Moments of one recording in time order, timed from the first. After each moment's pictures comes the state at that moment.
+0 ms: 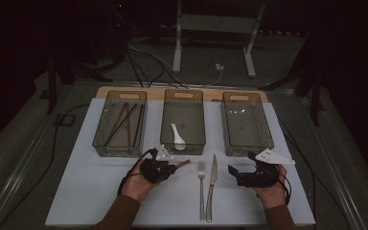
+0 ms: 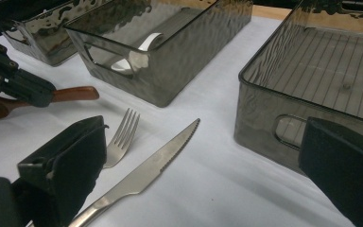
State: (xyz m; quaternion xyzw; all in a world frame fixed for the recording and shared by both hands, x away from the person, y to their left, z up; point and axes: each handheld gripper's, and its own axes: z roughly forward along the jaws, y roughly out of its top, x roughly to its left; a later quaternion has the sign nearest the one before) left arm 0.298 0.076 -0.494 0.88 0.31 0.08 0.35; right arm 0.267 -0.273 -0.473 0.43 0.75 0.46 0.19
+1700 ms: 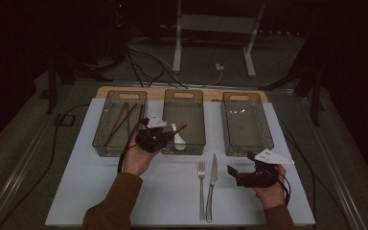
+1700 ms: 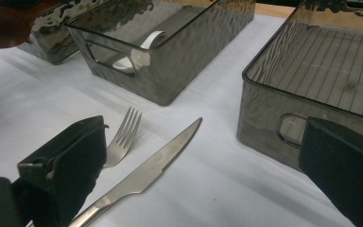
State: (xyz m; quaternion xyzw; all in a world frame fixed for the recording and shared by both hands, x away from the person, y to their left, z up) left arm 0.354 0.084 -0.433 0.82 0.36 0.14 0.41; right arm 0.267 -0.272 -0.474 0.43 0.75 0.46 0.19
